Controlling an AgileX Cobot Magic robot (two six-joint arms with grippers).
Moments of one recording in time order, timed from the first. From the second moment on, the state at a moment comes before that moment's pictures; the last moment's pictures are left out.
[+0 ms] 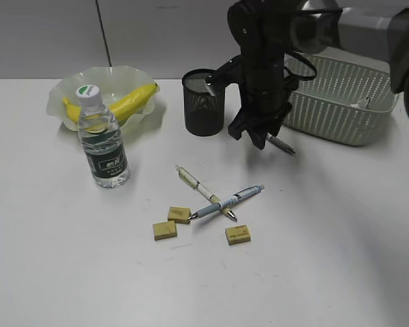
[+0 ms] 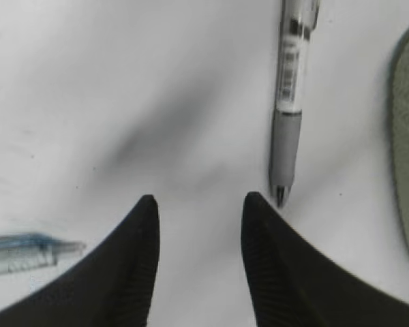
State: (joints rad) left arm -0.46 -0.01 -0.54 0.02 1.06 -0.02; right arm 0.53 2.42 -2.04 -0.21 1.21 -0.15
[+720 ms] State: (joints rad) left arm -0.46 -0.01 -0.54 0.02 1.06 -0.02; right arm 0.53 2.26 -1.77 -0.31 0.85 -0.20
